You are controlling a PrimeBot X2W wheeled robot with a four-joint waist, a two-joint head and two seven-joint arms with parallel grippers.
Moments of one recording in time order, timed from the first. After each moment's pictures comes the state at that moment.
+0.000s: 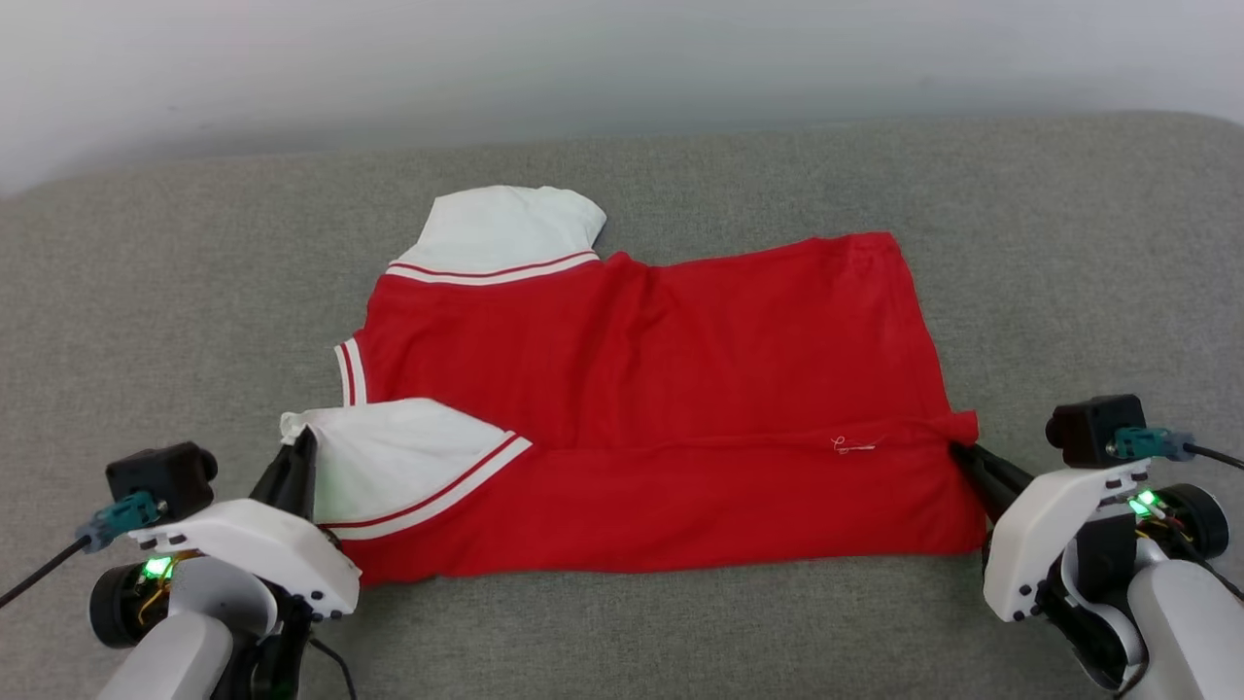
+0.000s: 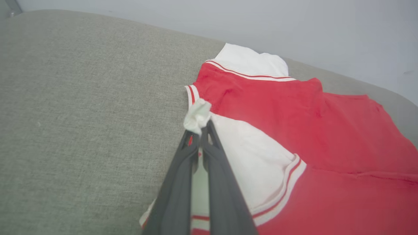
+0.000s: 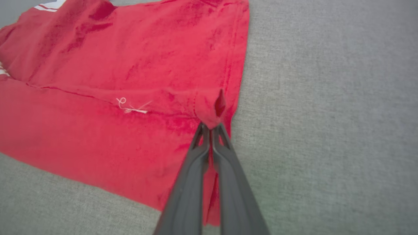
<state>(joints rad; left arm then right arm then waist) -0.19 0.54 -0.40 0.11 -0.90 0.26 -0.05 -0.27 -0.32 0.22 0.32 0.42 0.13 0.26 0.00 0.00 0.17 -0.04</state>
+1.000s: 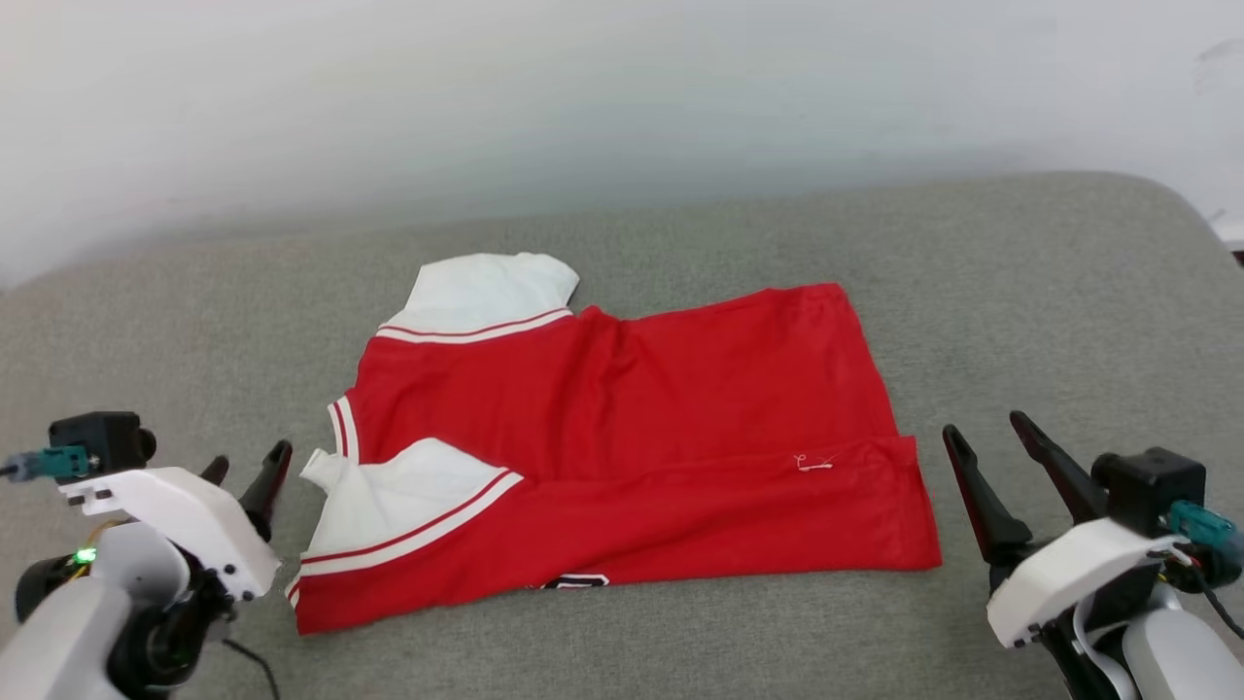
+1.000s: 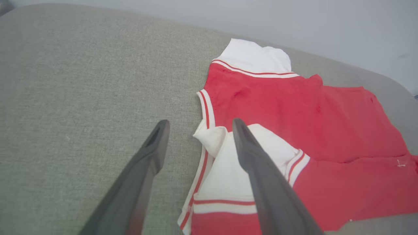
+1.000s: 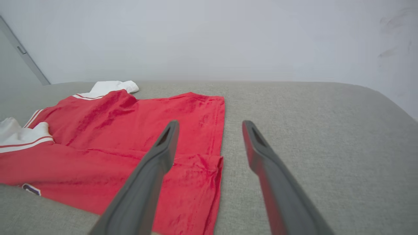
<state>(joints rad) -0.31 0.61 -0.40 0.35 -1.02 0.10 0.13 -0.21 -0.30 0.22 0.34 0.40 0.13 -0.14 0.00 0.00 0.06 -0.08</state>
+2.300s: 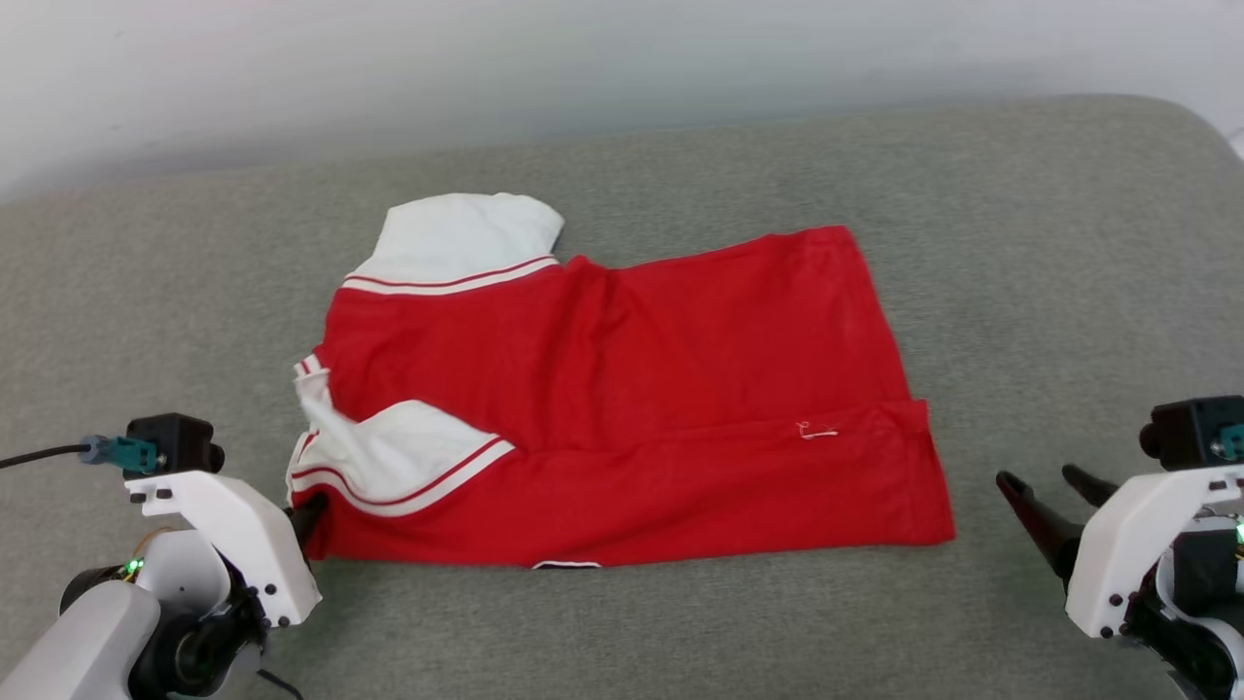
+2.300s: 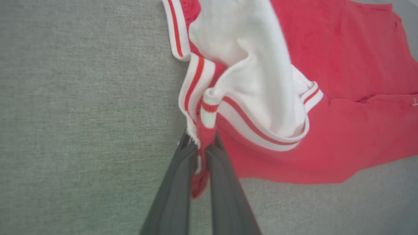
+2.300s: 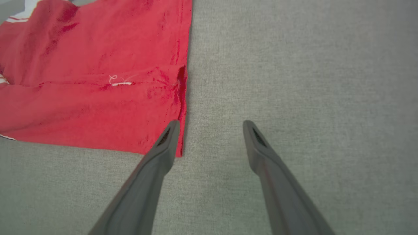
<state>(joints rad) -0.28 0.66 -0.47 0.20 -1.07 0.15 0.39 -0.13 -0.30 0.00 0.03 0.46 0.13 0.58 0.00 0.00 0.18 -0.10</state>
